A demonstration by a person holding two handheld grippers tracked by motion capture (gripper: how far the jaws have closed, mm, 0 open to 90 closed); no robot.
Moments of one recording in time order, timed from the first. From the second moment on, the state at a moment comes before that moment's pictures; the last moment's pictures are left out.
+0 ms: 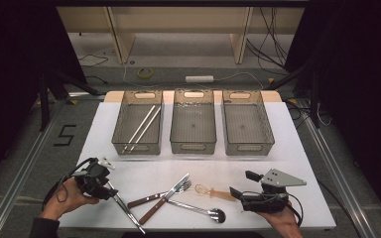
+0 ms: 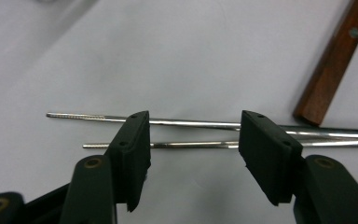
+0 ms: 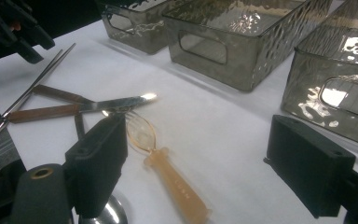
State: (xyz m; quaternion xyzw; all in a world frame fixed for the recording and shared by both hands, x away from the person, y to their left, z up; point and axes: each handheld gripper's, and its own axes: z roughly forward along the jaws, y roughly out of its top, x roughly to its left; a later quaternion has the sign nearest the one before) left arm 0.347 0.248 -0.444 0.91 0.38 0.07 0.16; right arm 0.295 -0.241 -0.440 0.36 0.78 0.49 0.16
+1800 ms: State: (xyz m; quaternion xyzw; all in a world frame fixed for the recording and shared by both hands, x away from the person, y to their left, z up) left arm 0.354 0.223 -0.461 0.97 0.20 0.01 0.13; right arm 0.296 -0.239 -0.442 0.36 0.78 0.49 0.15
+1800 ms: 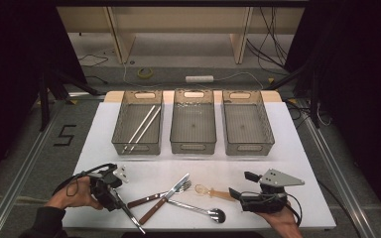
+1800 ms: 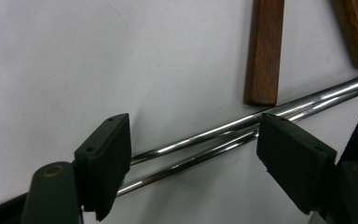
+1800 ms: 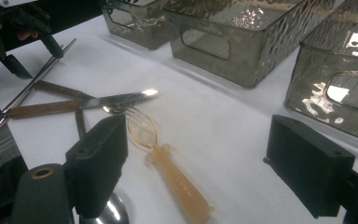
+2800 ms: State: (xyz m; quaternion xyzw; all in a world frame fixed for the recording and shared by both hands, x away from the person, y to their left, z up) left arm 0.350 0.223 -0.464 0.98 0.17 -0.02 0.10; right arm 0.297 -0.239 -0.442 0.36 0.78 0.49 0.15
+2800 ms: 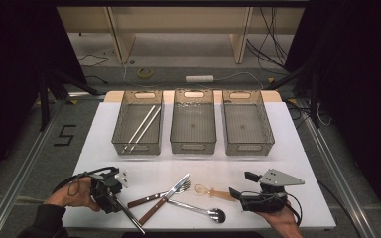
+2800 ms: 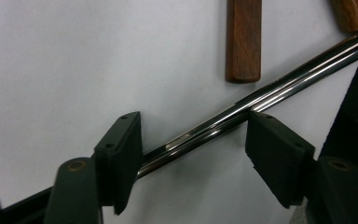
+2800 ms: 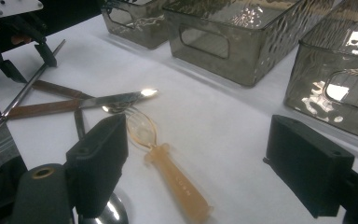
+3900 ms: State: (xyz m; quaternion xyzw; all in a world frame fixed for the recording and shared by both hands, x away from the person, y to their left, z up) left arm 0.331 0.240 -0.461 0.99 0.09 0.01 0.09; right arm 0.296 -0.238 -0.442 0.36 0.78 0.48 0.15
